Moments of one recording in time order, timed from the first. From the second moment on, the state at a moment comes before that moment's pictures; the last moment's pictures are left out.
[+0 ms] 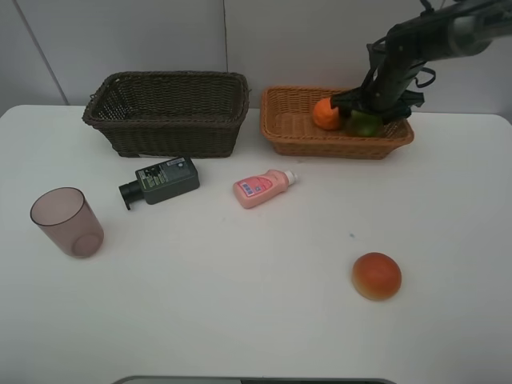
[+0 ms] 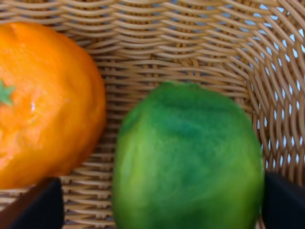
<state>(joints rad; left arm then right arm) -0.03 -0.01 -0.51 -0.19 1.07 0.20 0.19 2.23 -1.65 -0.34 0.61 0.38</state>
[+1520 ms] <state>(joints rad) -0.03 -0.01 -0.51 -0.19 1.07 0.20 0.38 1.57 -0.83 -0.08 0.76 0.17</state>
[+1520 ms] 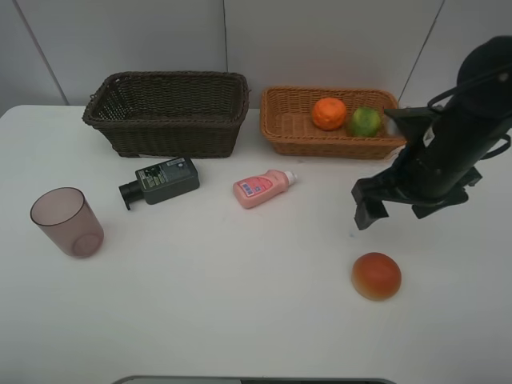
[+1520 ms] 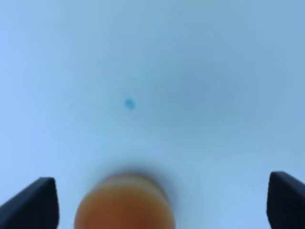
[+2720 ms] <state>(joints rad) -0.03 -0.01 -0.51 -0.19 1.07 0.20 0.51 1.67 -0.54 -0.06 0.41 0.18</state>
